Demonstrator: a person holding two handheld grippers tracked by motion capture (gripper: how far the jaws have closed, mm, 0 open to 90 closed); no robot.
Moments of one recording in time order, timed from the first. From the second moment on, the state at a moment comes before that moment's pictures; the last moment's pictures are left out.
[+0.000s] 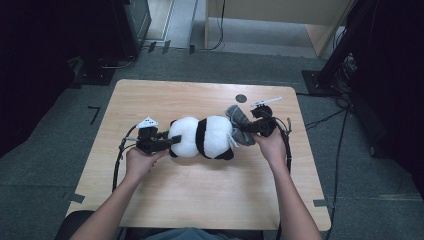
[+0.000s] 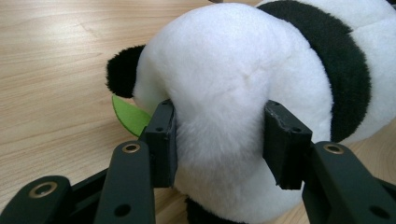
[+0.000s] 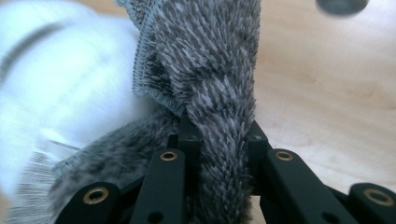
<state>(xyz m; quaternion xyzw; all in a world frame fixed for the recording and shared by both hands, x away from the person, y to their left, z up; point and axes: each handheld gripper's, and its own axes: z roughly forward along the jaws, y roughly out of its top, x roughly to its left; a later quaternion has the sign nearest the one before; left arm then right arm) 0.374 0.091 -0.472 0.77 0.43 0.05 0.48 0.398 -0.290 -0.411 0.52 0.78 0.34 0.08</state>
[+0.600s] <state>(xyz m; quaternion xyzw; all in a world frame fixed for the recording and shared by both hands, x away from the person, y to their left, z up) 0.374 0.091 -0.471 0.76 0.43 0.05 0.48 0.407 -0.182 -0.321 0.40 0.83 0.39 0.07</state>
